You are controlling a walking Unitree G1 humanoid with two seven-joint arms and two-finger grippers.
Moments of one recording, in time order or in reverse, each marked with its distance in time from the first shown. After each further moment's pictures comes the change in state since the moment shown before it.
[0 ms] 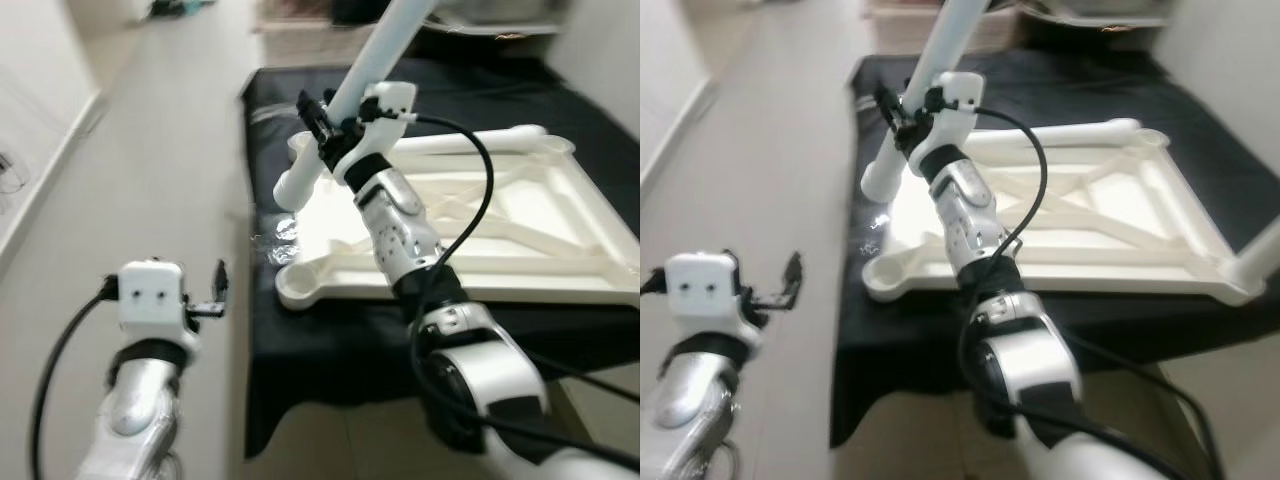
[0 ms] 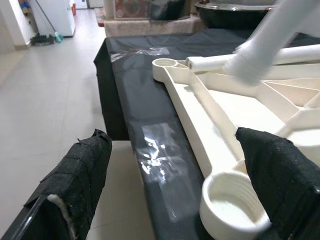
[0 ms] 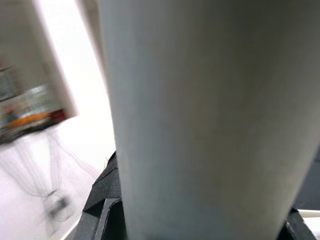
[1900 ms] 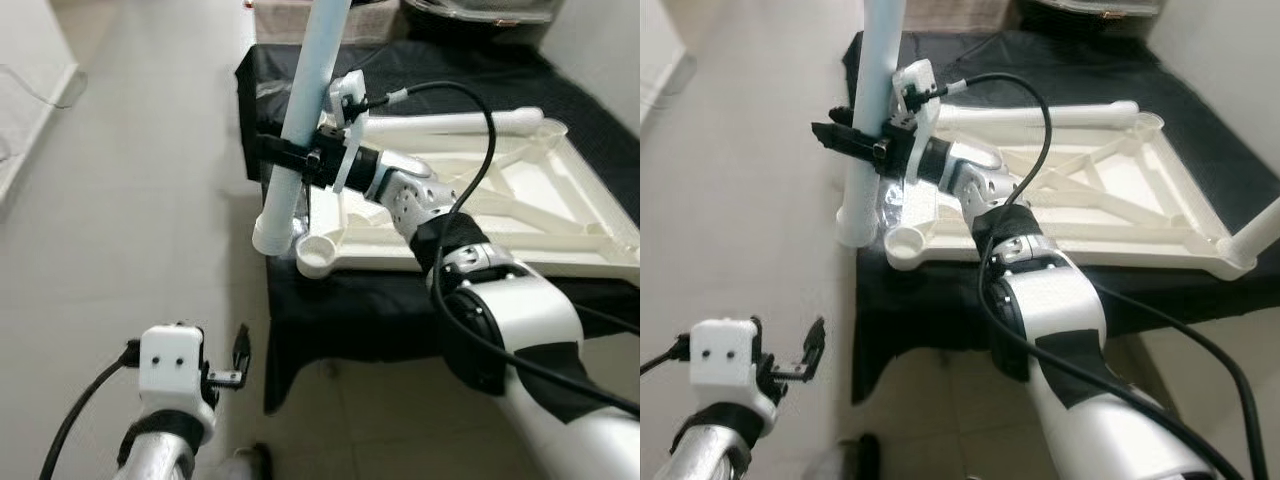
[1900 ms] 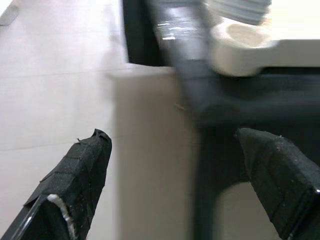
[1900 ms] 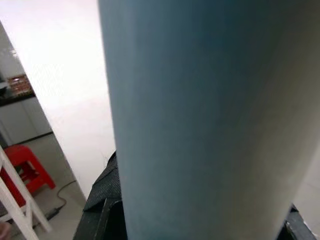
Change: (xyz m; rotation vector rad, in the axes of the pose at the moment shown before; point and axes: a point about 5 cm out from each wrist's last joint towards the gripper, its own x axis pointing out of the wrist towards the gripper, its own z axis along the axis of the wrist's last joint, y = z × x) left arm -0.058 -0.004 -0.034 -0.048 0.228 0.097; right arm 0.015 0.070 -0.009 0.129 0.347 0.888
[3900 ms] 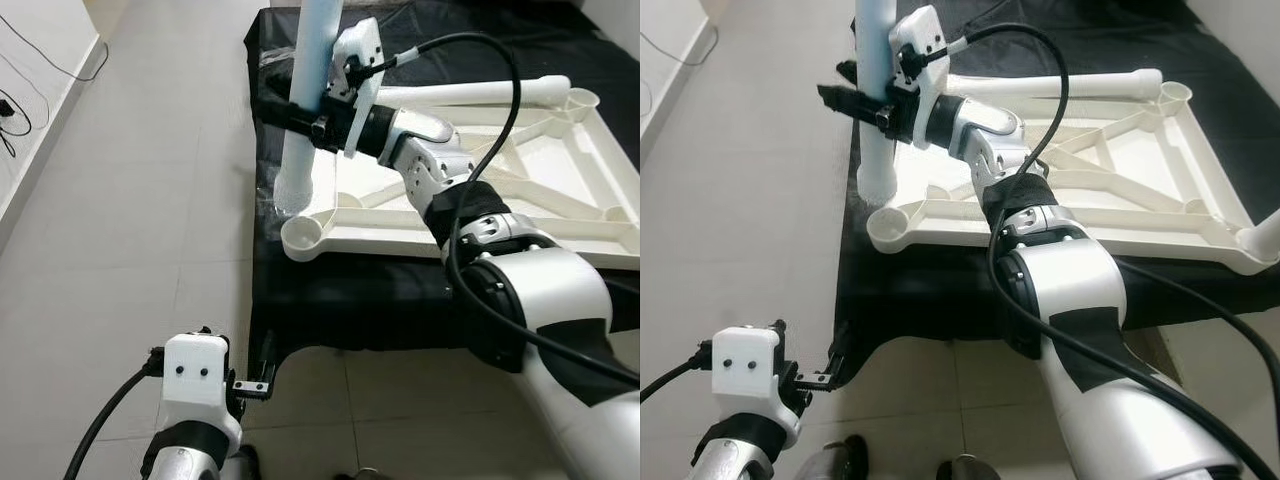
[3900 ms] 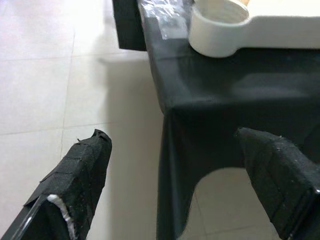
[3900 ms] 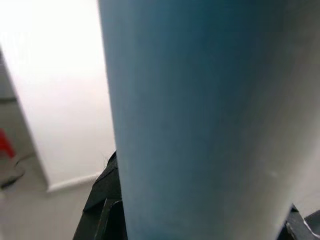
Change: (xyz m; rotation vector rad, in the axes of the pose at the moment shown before) left arm -0.012 -0.019 0.007 0.002 -0.007 -0.069; right arm 0.008 -0.001 0.031 -0.289 0.077 -0.043
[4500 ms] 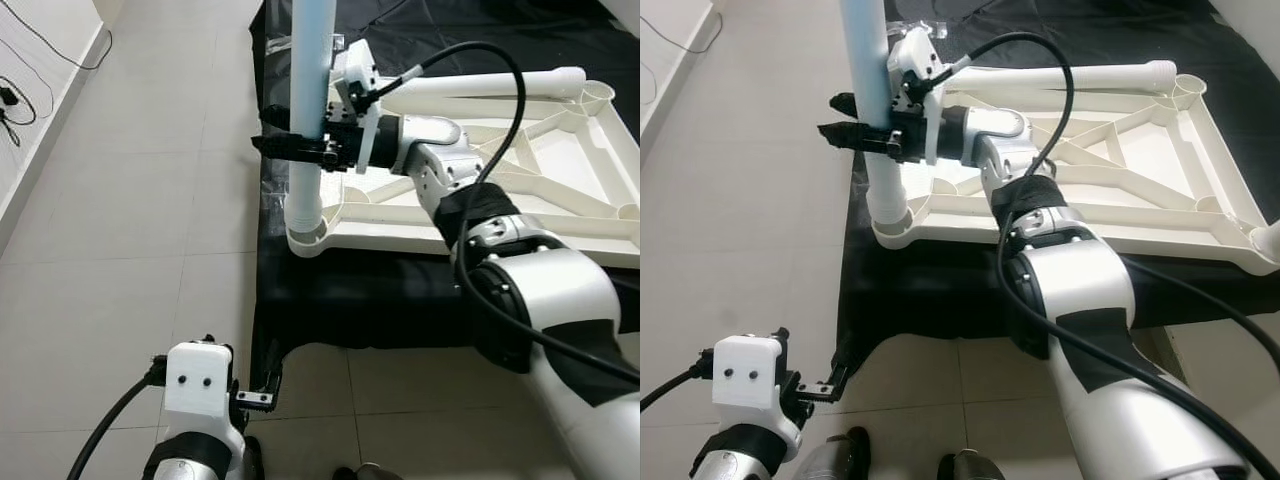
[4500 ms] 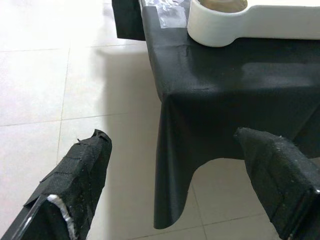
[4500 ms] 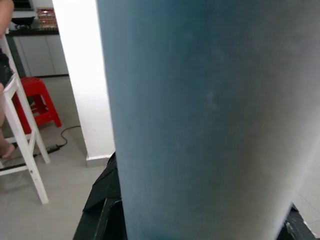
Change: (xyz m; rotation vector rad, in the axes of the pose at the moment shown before) left arm -0.007 -0.002 0.000 0.001 0.015 -0.008; right arm -0.016 0.002 0.001 -0.037 0.056 0.193
